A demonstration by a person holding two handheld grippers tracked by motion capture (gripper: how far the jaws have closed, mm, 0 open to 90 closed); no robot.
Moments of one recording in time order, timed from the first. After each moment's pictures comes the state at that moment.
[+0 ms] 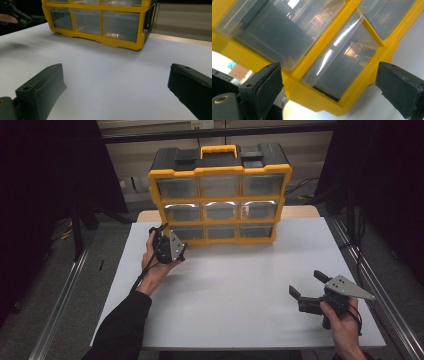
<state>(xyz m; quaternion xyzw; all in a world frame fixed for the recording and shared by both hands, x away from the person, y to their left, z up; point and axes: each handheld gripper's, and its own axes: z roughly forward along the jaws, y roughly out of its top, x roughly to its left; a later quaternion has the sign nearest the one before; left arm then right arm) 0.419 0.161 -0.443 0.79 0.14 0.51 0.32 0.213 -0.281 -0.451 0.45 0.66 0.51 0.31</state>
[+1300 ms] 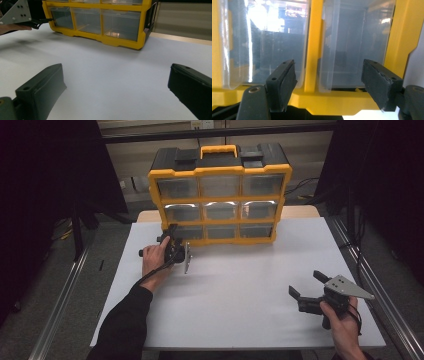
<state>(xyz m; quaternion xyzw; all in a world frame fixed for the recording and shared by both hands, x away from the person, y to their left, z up) 0.426 0.147 -0.471 0.77 -0.08 0.64 0.03 0.214 -0.281 -0.452 0.45 0.66 0.51 0.31</state>
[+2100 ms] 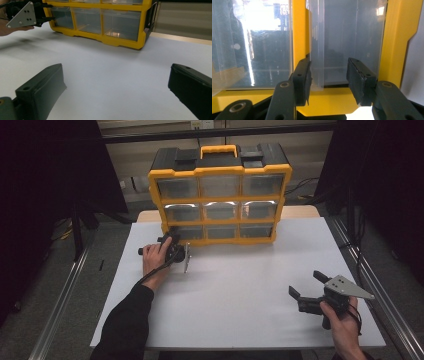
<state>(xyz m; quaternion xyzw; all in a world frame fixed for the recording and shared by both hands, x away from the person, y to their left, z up) 0.438 0.152 -0.485 0.77 -0.07 0.64 0.05 0.214 -0.281 -0.452 0.45 0.66 0.51 0.31</state>
